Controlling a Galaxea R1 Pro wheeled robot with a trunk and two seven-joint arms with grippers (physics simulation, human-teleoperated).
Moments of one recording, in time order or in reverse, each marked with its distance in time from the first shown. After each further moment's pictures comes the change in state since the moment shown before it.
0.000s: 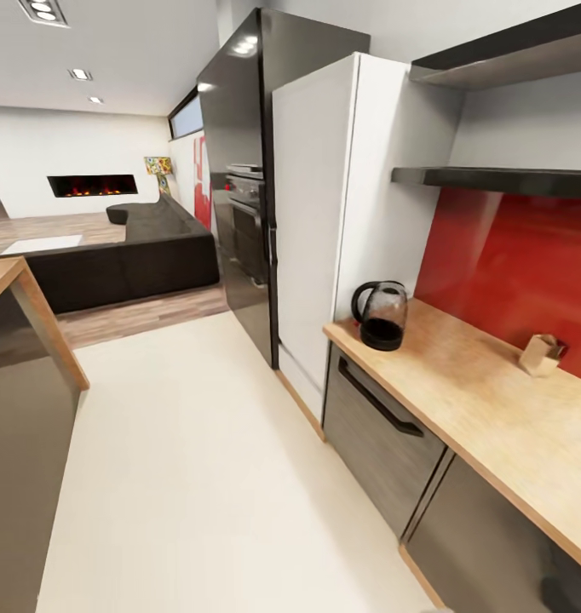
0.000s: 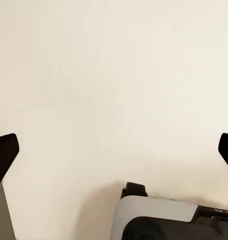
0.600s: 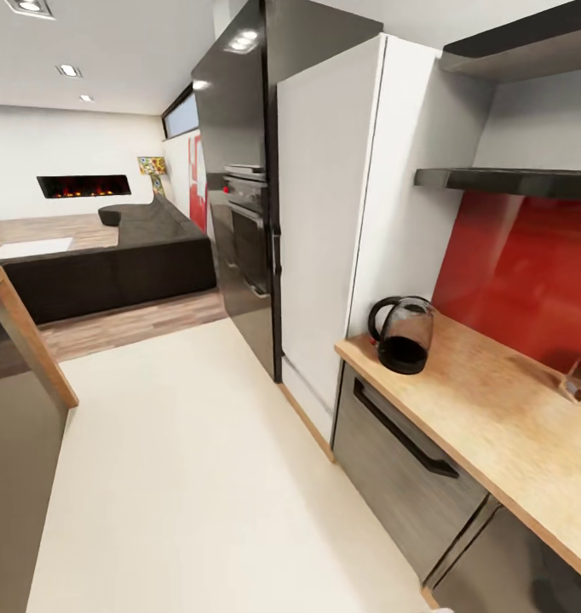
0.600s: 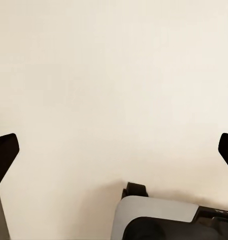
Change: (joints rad) left arm 0.000 0.002 0.002 -0.001 0.002 0.001 0.000; right arm 0.000 0.001 0.001 -0.002 -0.001 0.000 0.001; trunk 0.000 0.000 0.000
